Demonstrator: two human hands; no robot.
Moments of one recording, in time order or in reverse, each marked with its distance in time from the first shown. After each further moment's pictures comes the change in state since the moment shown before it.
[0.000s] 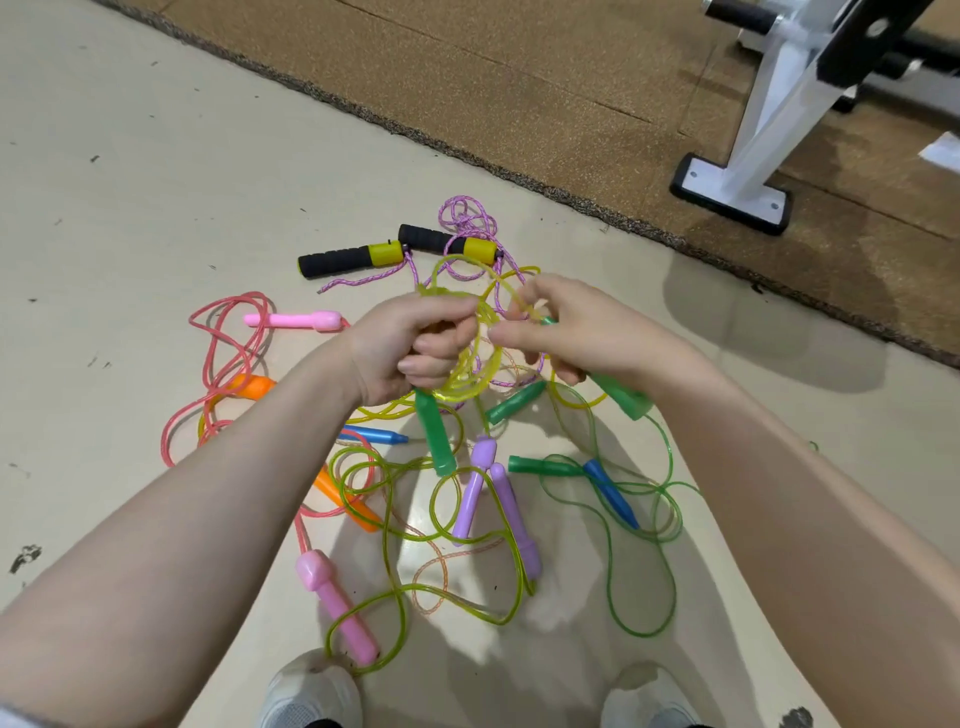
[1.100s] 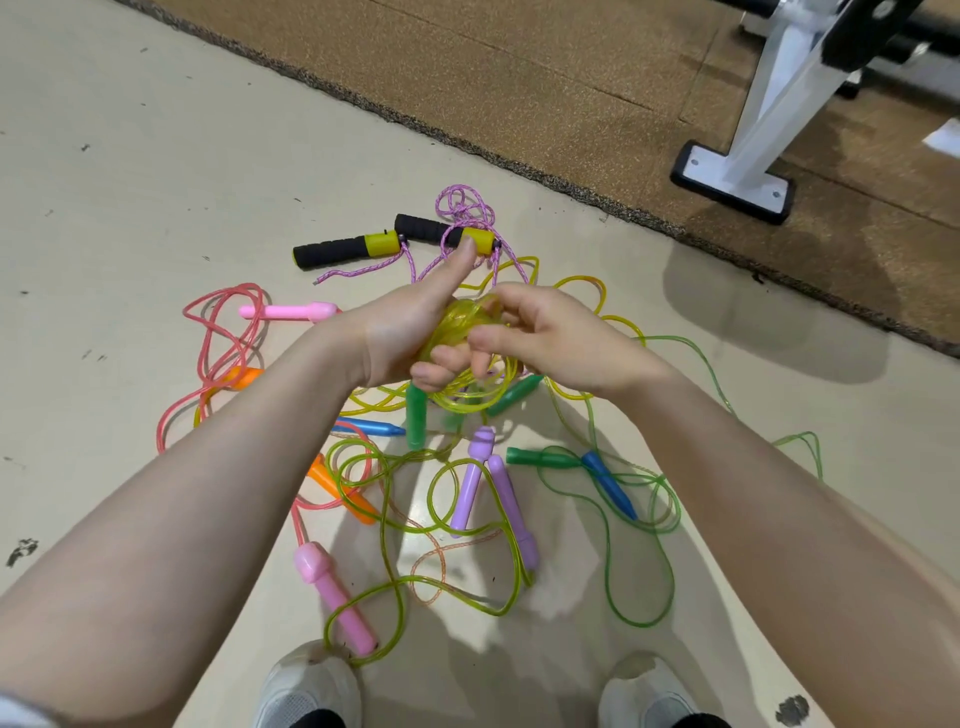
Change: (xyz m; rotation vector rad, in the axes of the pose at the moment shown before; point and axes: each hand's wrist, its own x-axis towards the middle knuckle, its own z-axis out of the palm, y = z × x) left_hand 0.002 0.011 0.015 0.272 -0.003 -0.126; right_hand 0.005 0.011 0.022 0.166 -0.111 -0.227
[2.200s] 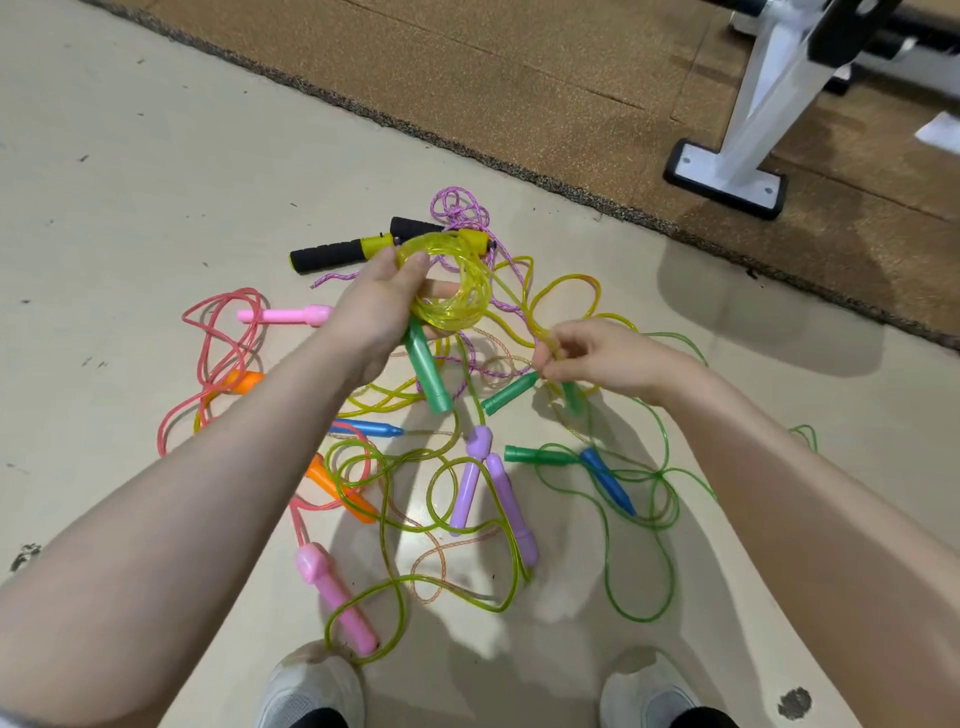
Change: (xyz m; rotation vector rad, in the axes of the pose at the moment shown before) left_hand 0.017 -0.013 -0.011 -0.197 0.674 0.311; right_hand -0.023 0.051 -0.036 -0.227 -0.010 0.321
